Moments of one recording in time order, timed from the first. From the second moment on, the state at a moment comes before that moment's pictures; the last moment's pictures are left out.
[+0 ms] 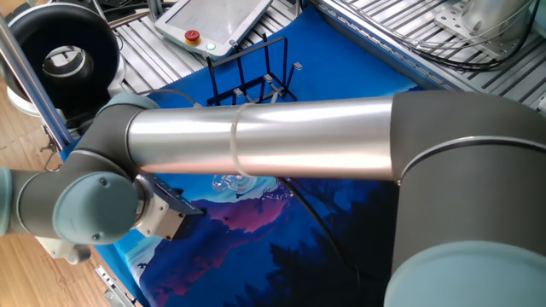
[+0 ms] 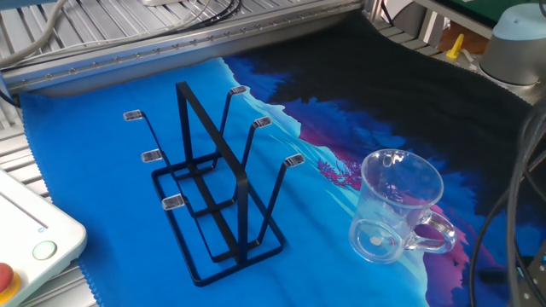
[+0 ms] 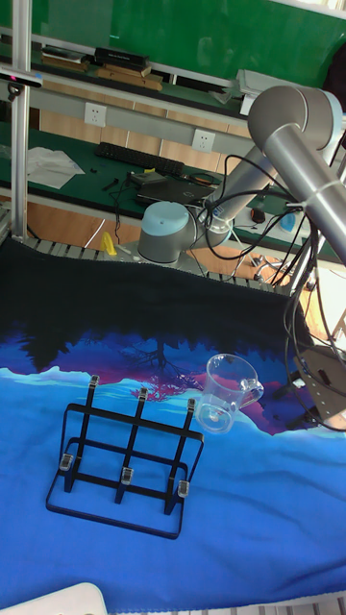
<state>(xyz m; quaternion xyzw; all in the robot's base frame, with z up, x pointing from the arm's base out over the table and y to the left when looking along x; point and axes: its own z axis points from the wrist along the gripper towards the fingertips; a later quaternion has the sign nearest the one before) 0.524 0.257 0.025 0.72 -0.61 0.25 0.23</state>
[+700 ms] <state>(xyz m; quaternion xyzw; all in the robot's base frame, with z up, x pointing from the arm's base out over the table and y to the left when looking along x) 0.512 0.265 0.015 0.71 -0.64 0.21 0.22</state>
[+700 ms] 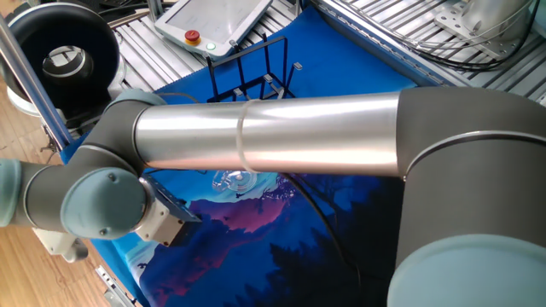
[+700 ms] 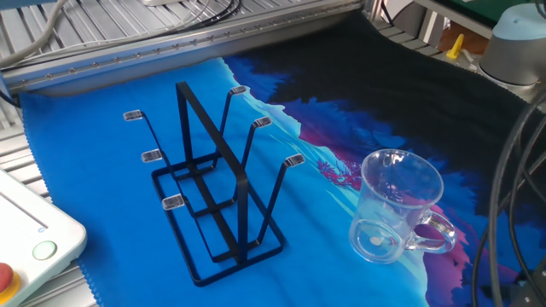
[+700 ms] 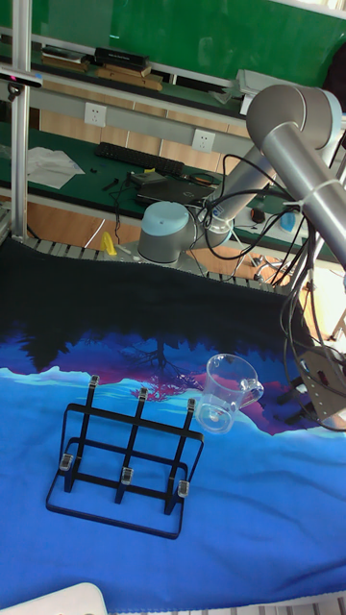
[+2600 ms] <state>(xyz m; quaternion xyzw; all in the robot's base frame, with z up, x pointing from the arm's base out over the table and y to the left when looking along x) 0.493 0.201 0.037 0.67 -0.64 0.23 0.31</state>
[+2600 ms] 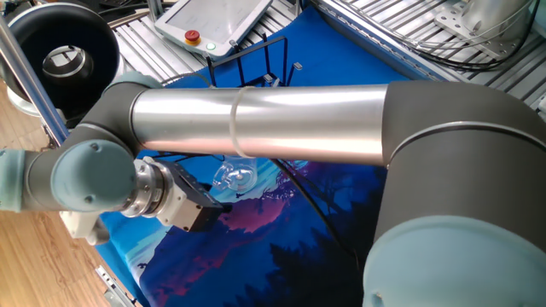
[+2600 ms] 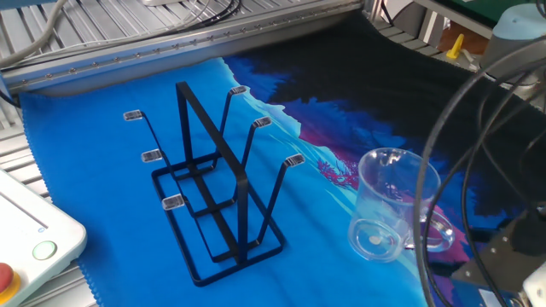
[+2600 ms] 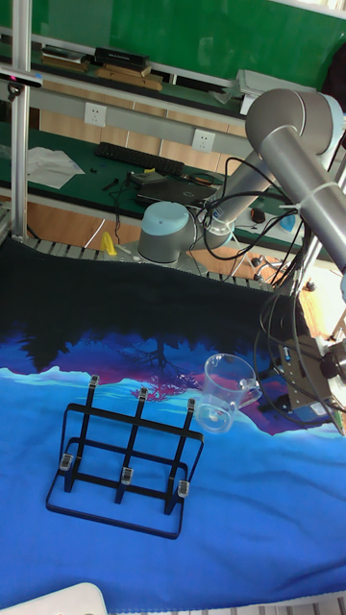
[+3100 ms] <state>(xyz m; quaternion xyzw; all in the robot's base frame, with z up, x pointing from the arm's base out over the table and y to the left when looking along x) 0.485 0.206 0.043 0.65 -0.65 0.22 0.32</state>
